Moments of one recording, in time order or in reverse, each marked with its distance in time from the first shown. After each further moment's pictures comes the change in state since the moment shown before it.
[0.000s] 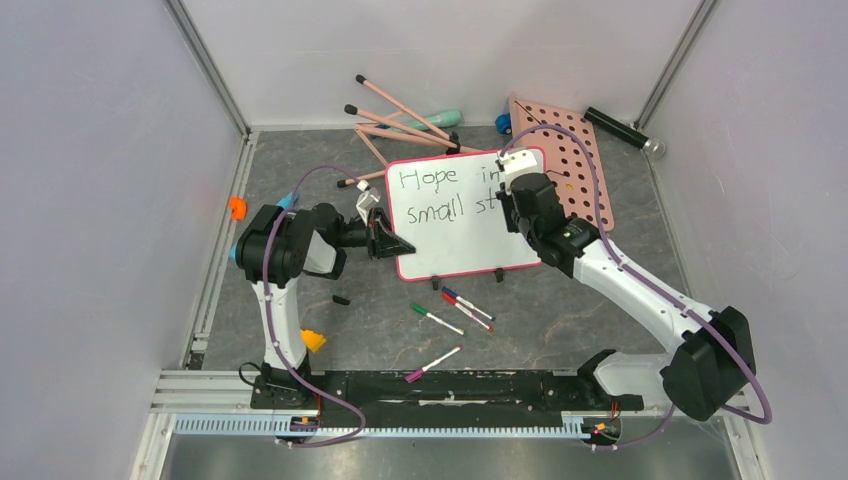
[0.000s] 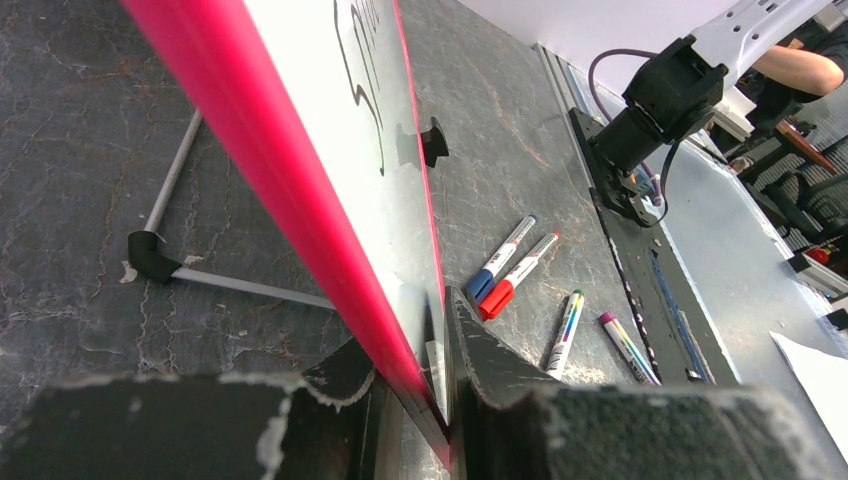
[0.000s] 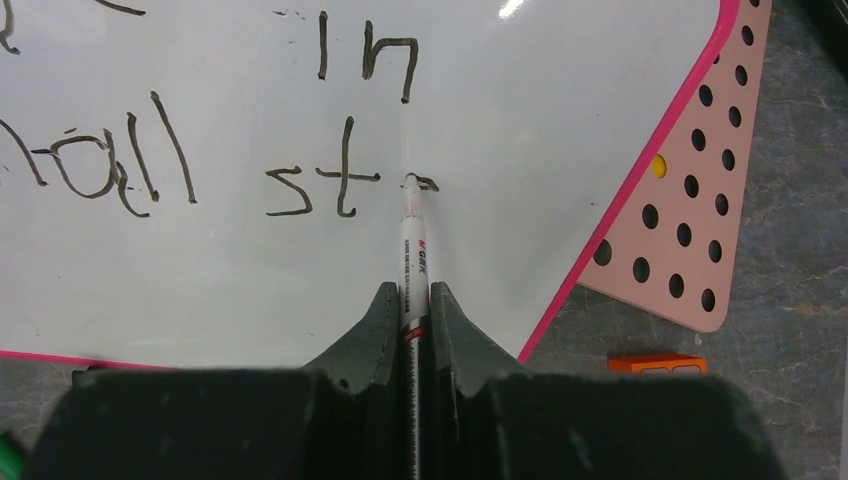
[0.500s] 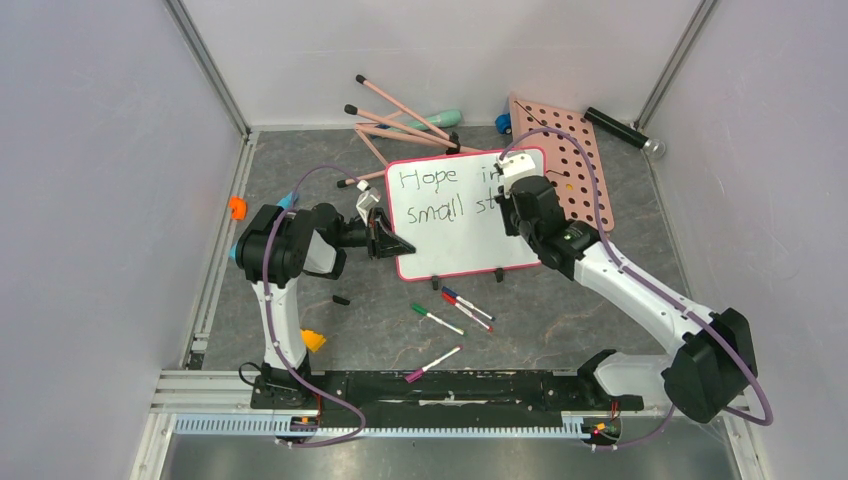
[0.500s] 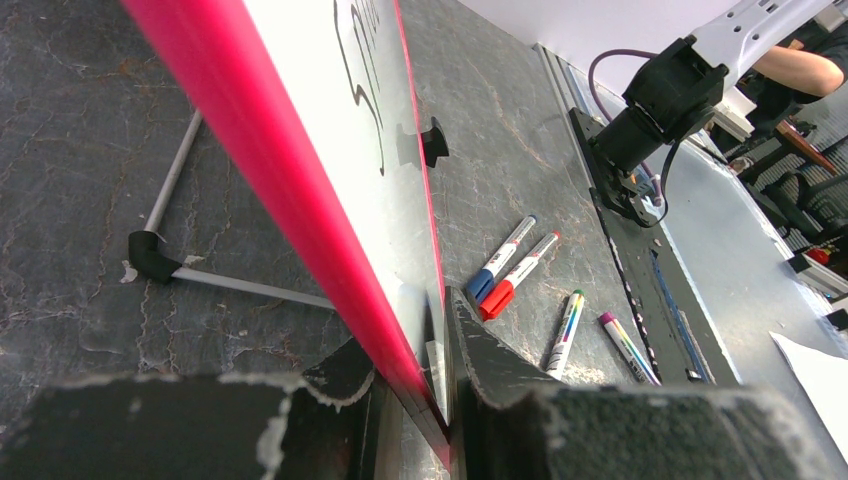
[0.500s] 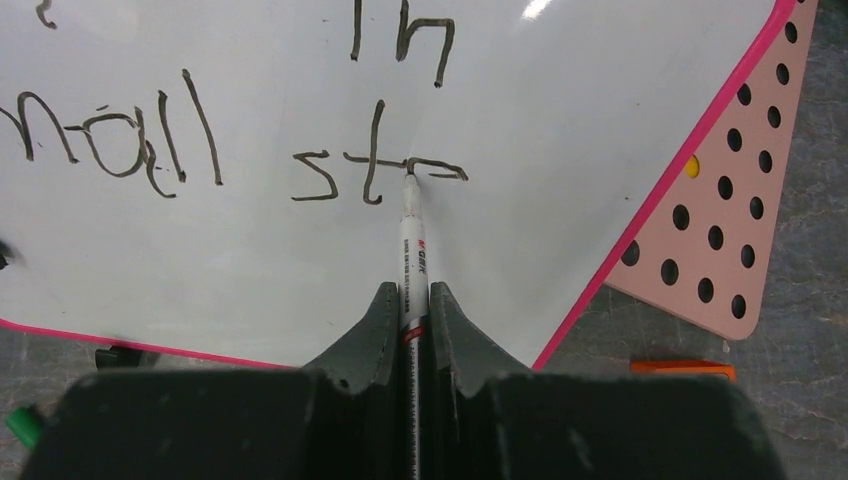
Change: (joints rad) left arm 0.000 0.000 0.000 0.000 0.000 0.000; right arm 0.000 -0.005 -0.013 0.011 -0.056 0.005
